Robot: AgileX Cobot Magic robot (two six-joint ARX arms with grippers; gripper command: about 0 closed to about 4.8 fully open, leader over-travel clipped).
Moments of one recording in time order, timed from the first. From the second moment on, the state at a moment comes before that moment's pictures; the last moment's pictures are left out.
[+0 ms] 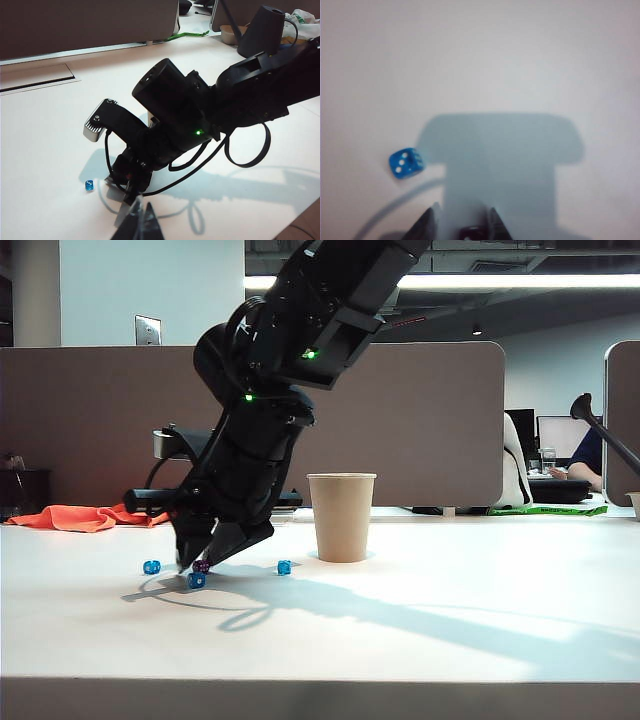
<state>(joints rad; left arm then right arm) -0.14 0.30 0.57 -0.49 0.47 0.05 0.81 2.23 1.65 -0.22 -0.02 0.06</state>
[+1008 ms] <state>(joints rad) -0.14 0.30 0.57 -0.49 0.47 0.02 0.81 2.23 1.65 -0.22 0.01 0.06</state>
